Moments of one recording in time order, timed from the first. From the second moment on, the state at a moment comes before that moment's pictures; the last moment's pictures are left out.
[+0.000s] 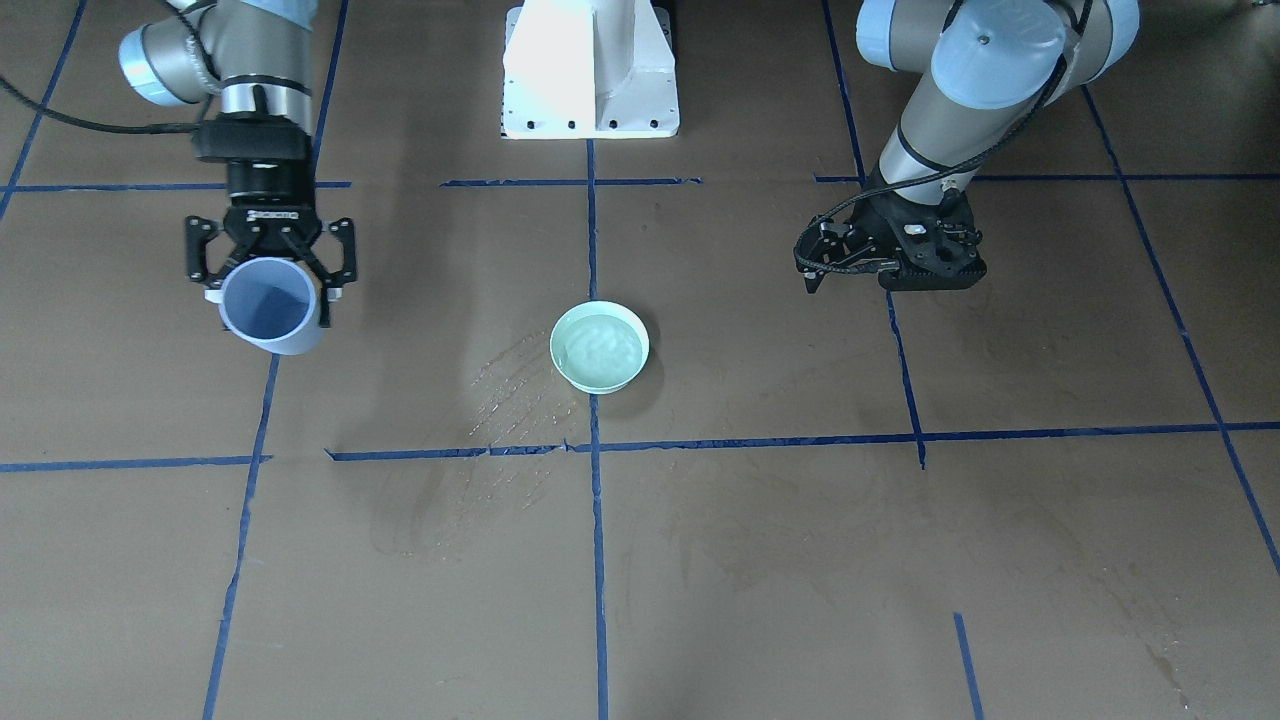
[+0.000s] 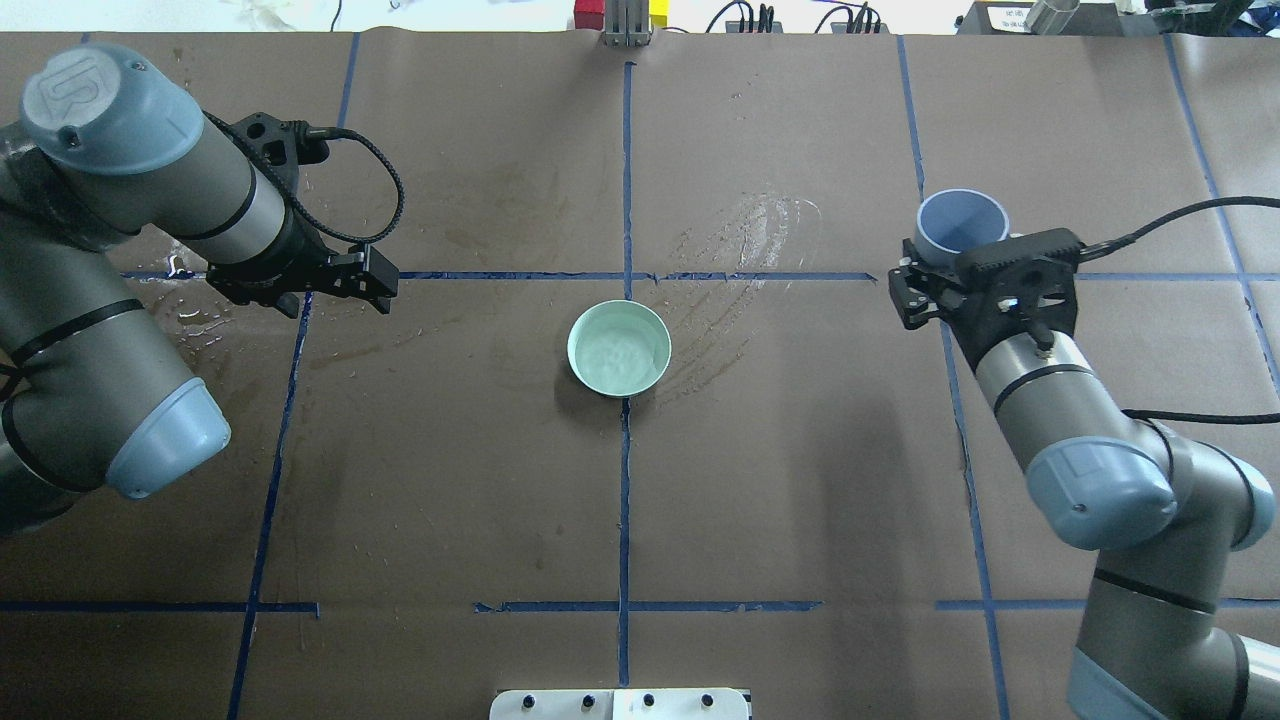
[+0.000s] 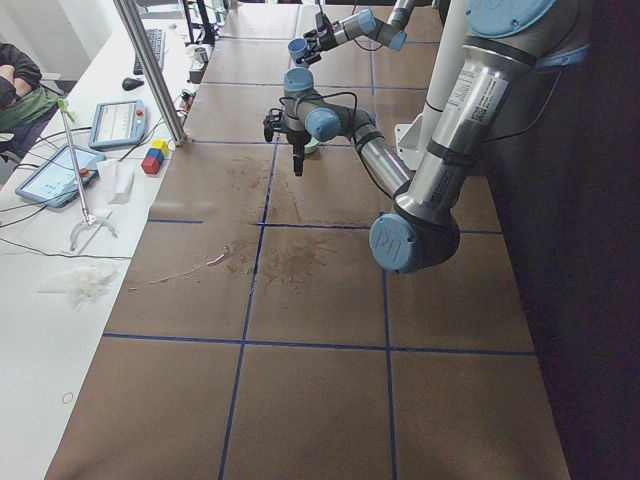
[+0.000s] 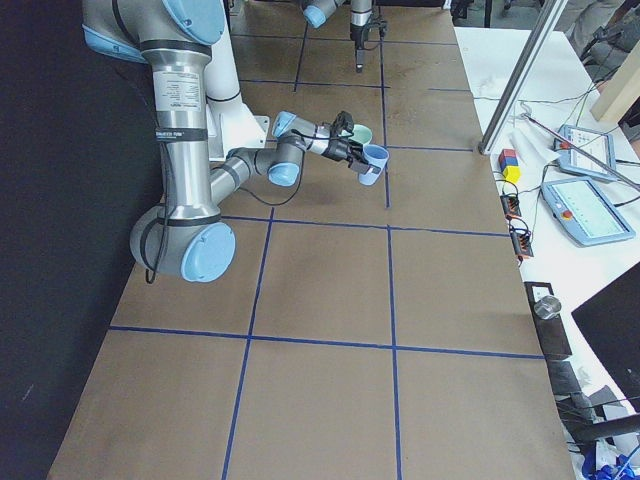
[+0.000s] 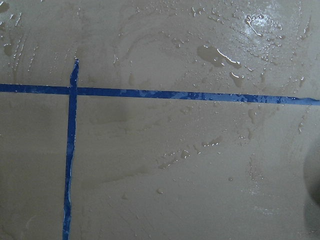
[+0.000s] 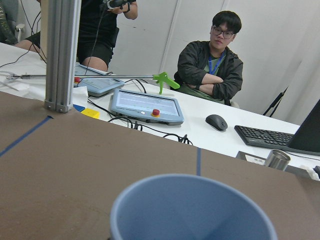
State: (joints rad) left arm -0.80 -1.99 -1.91 -1.54 -2.08 -1.04; right arm 0.44 -1.55 1.95 -0.87 0.79 0.88
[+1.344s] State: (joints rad) left arm -0.79 -1.99 -1.91 -1.54 -2.08 -1.04; right arm 0.57 -1.81 1.53 -0.25 0.80 1.06
